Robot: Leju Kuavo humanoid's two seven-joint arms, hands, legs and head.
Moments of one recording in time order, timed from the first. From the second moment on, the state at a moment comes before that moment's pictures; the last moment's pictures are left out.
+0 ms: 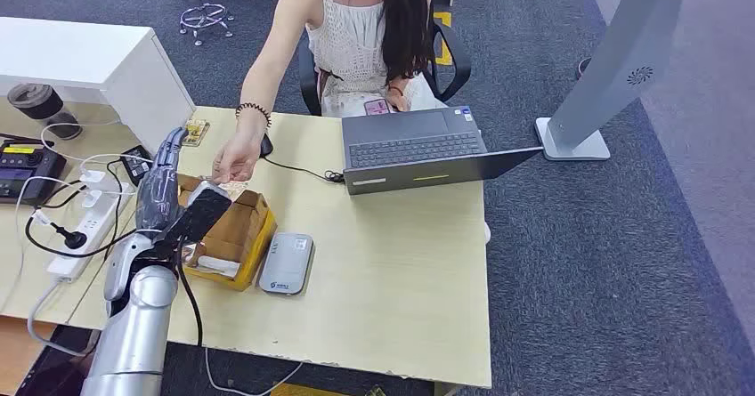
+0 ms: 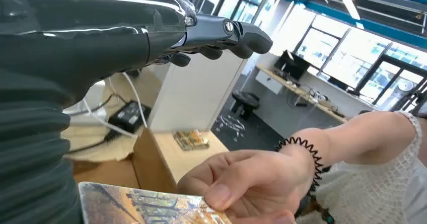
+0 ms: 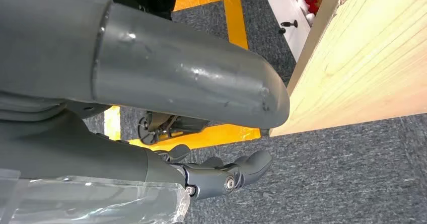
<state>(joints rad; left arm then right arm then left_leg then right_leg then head) -0.32 -0.01 0.13 -1.38 -1.04 0.19 -0.21 -0.11 0.16 -0.68 -0.27 0.46 0.13 -0.46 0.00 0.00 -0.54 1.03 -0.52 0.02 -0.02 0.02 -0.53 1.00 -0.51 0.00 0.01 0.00</state>
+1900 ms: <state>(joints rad) -0.53 0.14 -0.04 -1.17 -1.54 0.41 0.03 -0.13 0.19 -0.66 -0.25 0.47 0.14 -0.41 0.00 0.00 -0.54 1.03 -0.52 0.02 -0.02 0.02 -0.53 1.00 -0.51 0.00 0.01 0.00</state>
